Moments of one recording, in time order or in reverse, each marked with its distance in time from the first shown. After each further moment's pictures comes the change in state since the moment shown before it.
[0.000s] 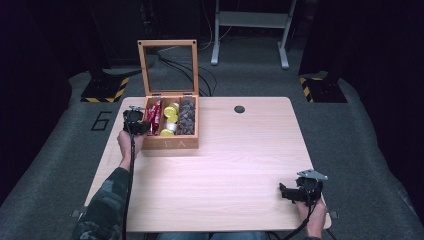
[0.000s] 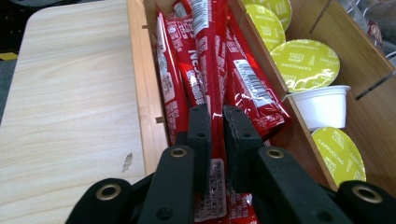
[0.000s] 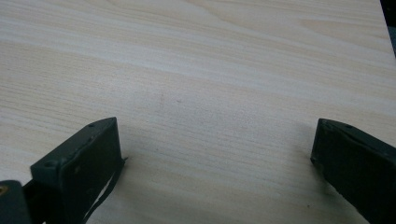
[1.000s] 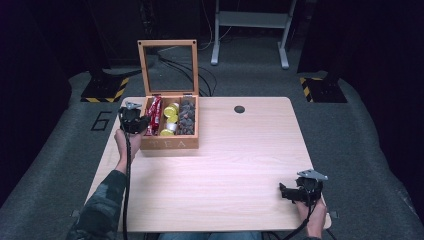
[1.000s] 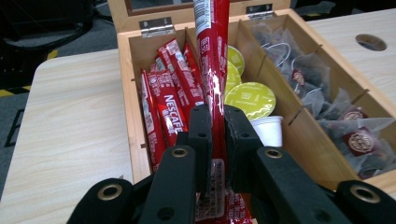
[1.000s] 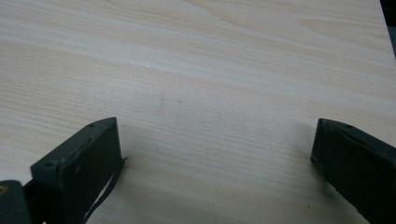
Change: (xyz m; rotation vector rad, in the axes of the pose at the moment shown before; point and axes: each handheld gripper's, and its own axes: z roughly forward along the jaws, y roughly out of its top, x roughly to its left) left arm -0.012 0.010 -0.045 -0.148 -0.064 0.029; right arm 0.000 0.000 0.000 0.000 0.000 0.000
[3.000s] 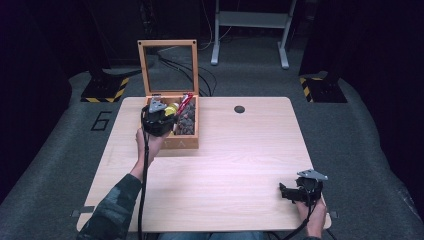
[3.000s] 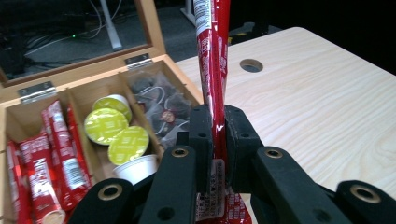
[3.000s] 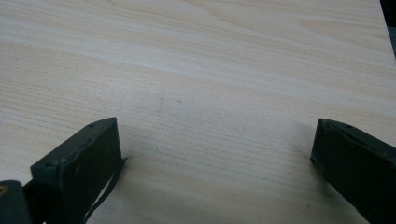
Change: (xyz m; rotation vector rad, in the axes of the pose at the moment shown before) left arm -0.091 0.021 -0.024 -0.097 -0.223 0.138; right arm 0.000 0.000 0.000 -0.001 0.000 0.000
